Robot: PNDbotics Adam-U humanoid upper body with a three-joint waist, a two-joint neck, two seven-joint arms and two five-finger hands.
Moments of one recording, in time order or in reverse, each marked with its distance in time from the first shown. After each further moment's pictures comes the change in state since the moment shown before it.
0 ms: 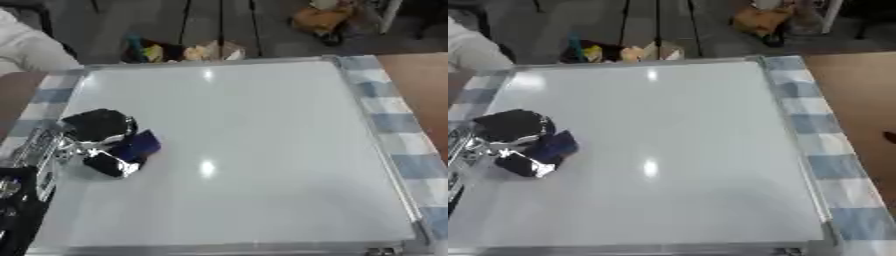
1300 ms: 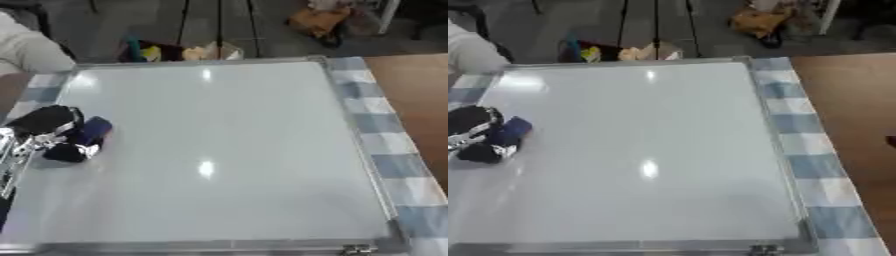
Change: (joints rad) left arm -0.031 0.092 0.158 0.215 0.016 0.167 0.091; right arm 0.004 0.001 0.001 0.000 0.017 -0.004 -0.004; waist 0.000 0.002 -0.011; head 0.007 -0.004
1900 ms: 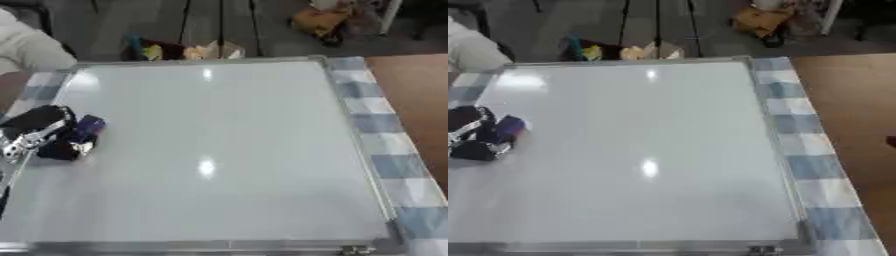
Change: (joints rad) left arm 0.006 0.011 0.034 0.000 0.084 0.036 -0.049; right arm 0.001 0.000 0.000 0.000 0.006 -0.002 -0.003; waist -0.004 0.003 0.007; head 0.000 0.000
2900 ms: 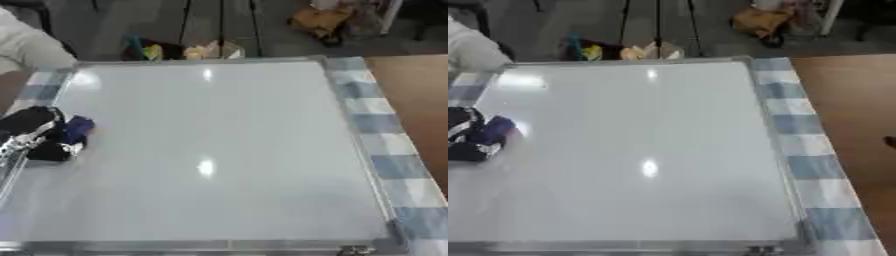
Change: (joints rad) left arm -0.004 0.020 0.002 0.018 -0.058 0.013 0.049; right arm -0.001 0.003 0.006 0.000 0.001 0.001 0.000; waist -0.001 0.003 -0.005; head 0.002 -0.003
